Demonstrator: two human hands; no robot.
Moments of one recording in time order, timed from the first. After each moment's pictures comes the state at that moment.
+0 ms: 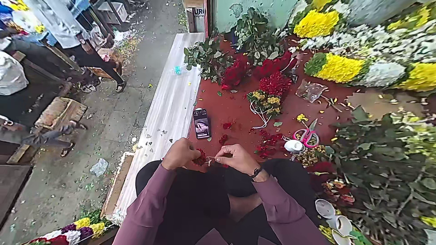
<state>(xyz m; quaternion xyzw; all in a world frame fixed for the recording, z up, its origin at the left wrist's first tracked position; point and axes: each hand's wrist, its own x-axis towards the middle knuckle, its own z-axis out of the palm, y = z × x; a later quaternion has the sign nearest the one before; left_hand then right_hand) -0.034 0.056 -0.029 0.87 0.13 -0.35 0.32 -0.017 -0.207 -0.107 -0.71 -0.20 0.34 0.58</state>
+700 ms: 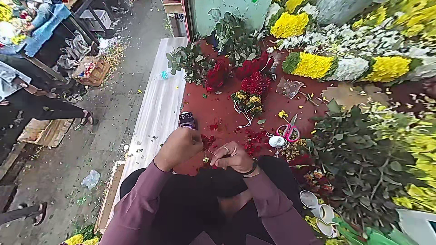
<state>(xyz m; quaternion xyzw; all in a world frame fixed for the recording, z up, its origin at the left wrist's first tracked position) 0.009 -0.003 0.020 0.92 -0.11 -0.19 0.32 -0.006 -0.238 -0.090 -0.41 -0.28 0.31 0.81</state>
